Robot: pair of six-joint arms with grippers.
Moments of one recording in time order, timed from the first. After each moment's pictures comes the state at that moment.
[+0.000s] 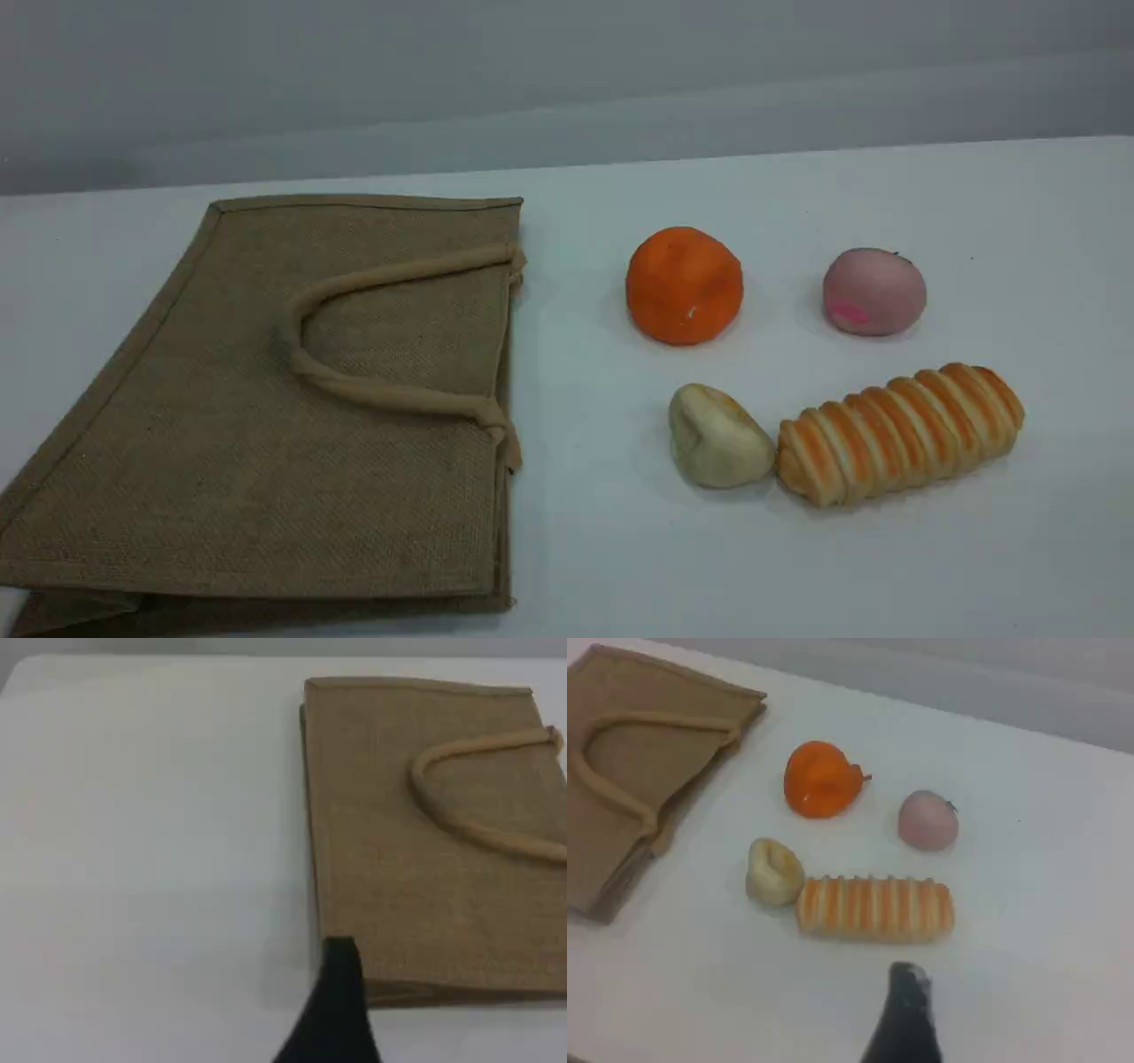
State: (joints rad) left arm 0.03 0.00 -0.50 -0.03 1.08 0.04; right arm 0.04 0.00 -0.51 0.19 1.08 -0.21
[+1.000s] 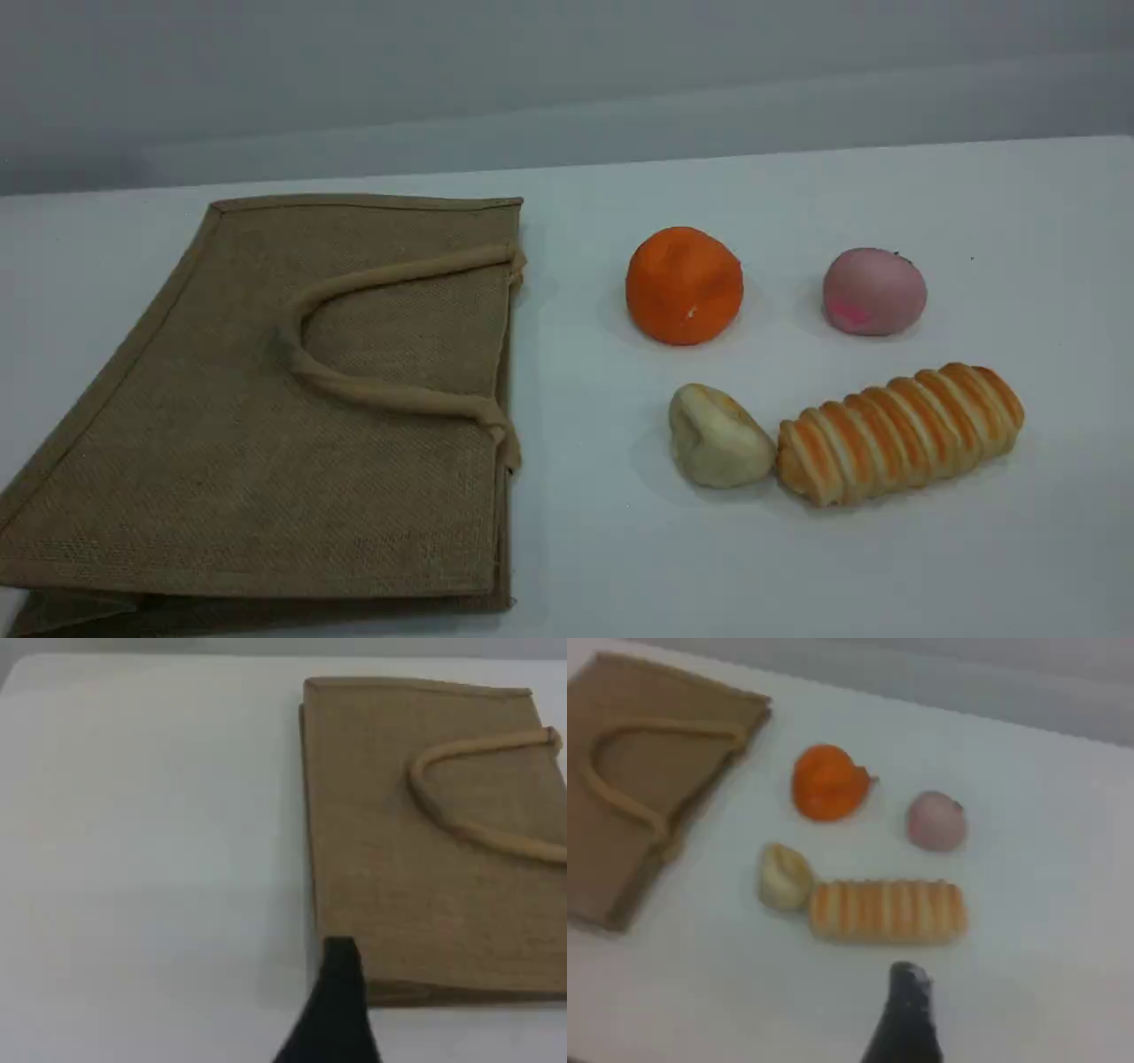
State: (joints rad) left arm 0.02 0.01 -0.50 -0.03 1.08 0.02; right arm 0.04 0.00 -0.51 0.21 1.07 -0.17
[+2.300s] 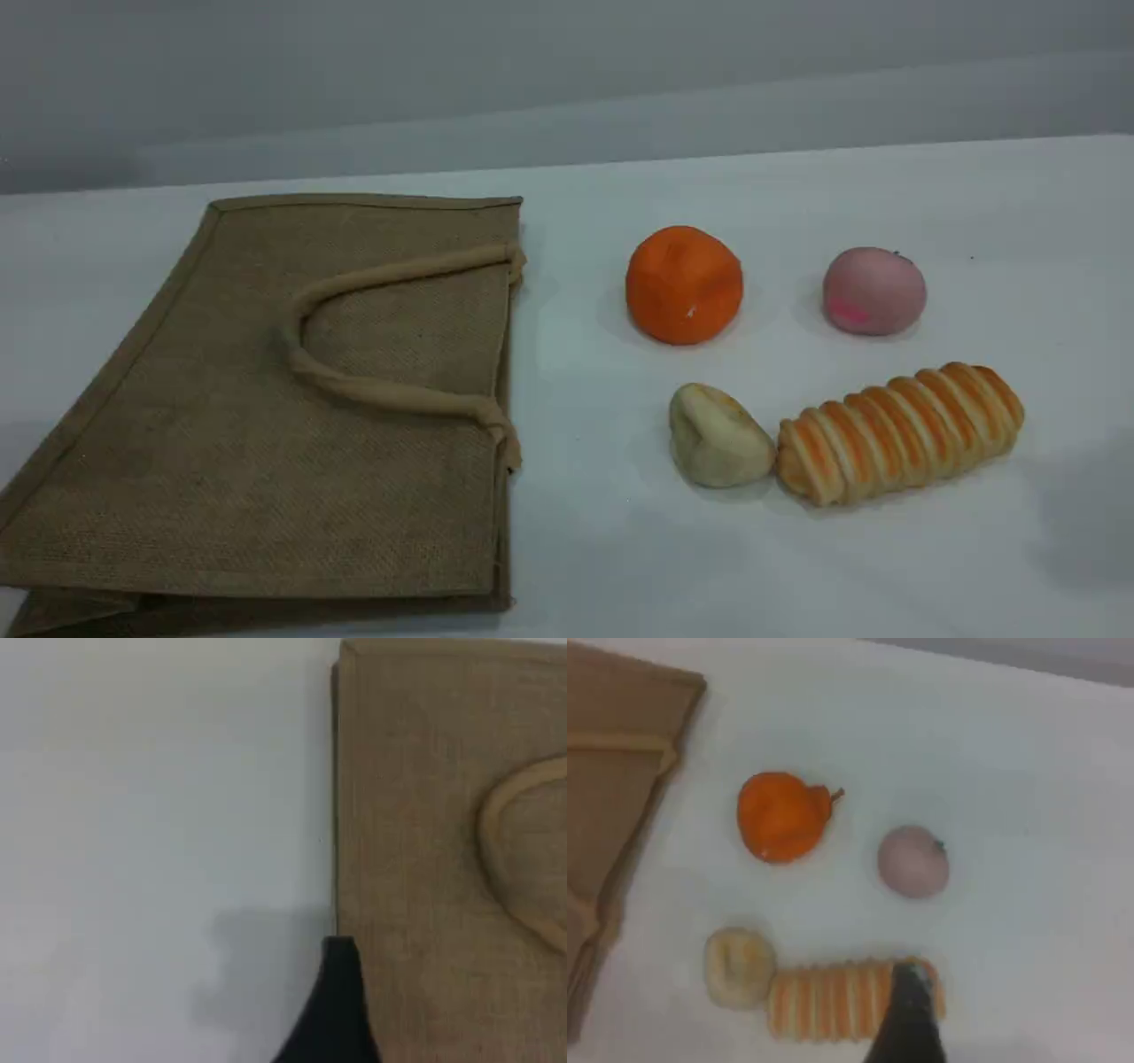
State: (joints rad) left arm -0.02 1.33 -1.12 0.08 0.82 -0.07; right arm 0.04 1.16 -1.12 0.18 0.87 -0.16
